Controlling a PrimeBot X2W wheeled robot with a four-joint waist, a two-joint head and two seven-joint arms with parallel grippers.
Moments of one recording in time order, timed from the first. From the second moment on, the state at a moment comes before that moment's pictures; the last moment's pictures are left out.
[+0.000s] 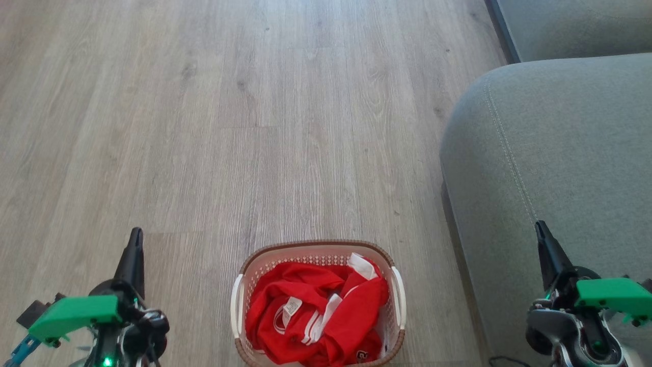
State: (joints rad) left arm -0.06 0.04 0.08 0.27 -1.61 -0.12 0.11; right arm -0.06 -0.04 -0.13 0.28 1.60 0.13 0.11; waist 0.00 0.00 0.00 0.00
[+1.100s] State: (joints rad) left arm -0.06 0.04 0.08 0.27 -1.61 -0.12 0.11; right arm -0.06 -0.04 -0.13 0.28 1.60 0.13 0.11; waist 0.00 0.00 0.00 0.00
